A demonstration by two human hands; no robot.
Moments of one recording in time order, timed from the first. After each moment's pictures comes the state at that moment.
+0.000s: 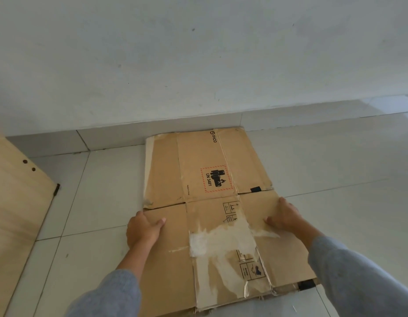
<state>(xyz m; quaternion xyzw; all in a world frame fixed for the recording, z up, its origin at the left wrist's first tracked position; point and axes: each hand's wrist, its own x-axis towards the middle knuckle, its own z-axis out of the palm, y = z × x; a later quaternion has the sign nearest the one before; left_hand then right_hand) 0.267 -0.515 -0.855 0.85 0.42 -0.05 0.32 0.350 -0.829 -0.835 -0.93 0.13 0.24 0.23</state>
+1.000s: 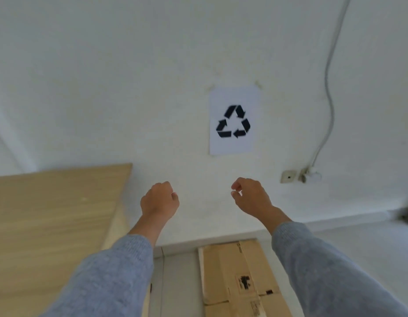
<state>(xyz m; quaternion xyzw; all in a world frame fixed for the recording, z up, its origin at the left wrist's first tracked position) 0.216 -0.413 -0.155 0.96 0.19 0.16 0.13 0.276 -0.629 -0.159 -0.94 -0.14 -0.05 0.30</state>
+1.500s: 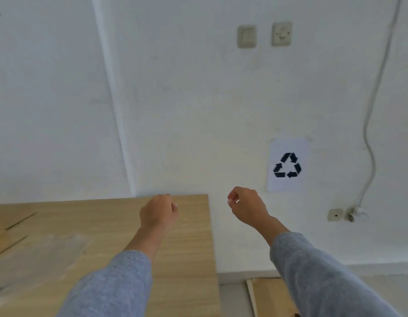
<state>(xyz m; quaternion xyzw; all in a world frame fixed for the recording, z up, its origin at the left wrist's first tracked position) -0.001 -0.208 -0.010 0.94 0.22 0.23 0.08 0.083 -0.410 -0.010 -0.91 -0.20 -0.10 0.34</state>
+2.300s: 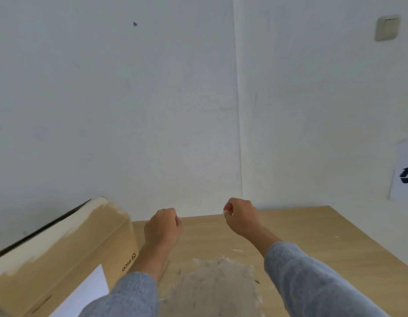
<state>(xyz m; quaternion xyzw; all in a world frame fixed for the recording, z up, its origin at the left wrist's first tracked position) -0.116 0.311 0.005 0.94 0.23 0.24 0.05 -0.025 0.139 -0.001 -0.91 -0.20 -0.08 0.35</state>
